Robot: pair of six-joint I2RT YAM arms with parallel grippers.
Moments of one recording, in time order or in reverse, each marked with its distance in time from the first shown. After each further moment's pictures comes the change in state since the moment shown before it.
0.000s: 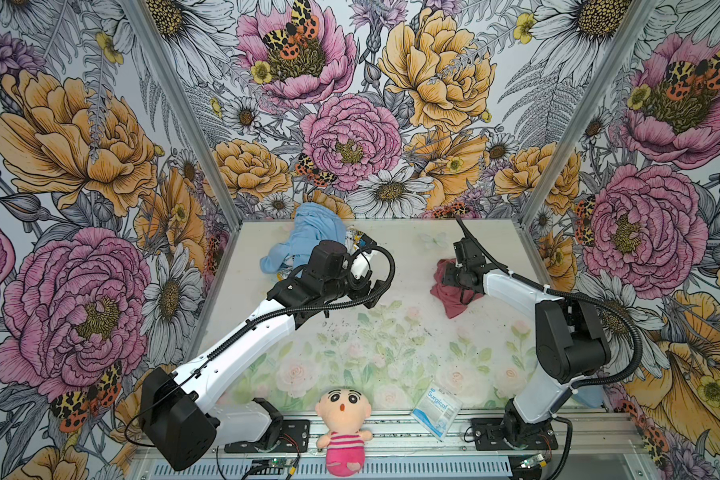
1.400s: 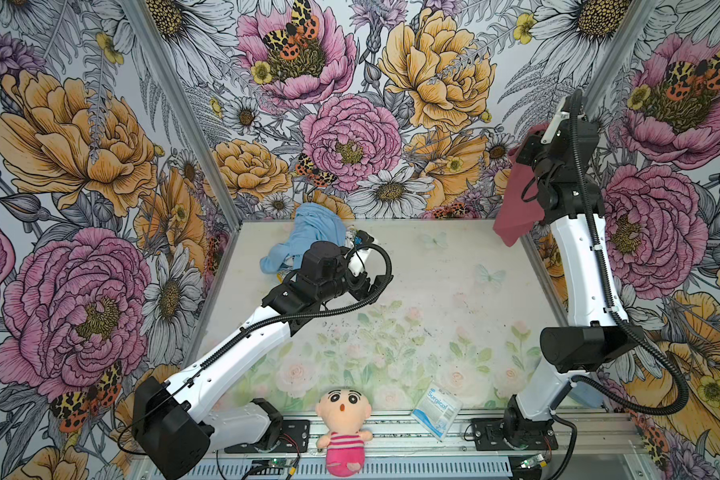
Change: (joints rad) left arm -0.002 -0.053 -0.061 0.163 0.011 0.000; right arm -0.227 0.045 1.098 -0.149 0.137 -0.274
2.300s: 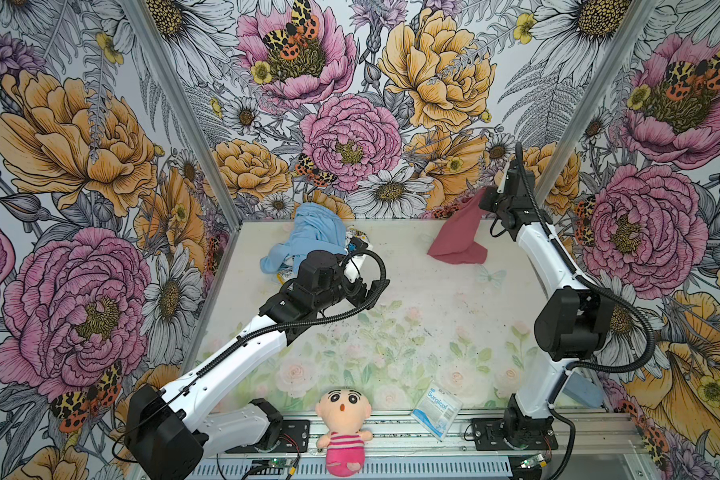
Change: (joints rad) left arm -0.006 -0.034 -0.080 0.048 -0.025 -0.051; right arm -0.036 0.056 -0.484 0.166 -0.164 0.142
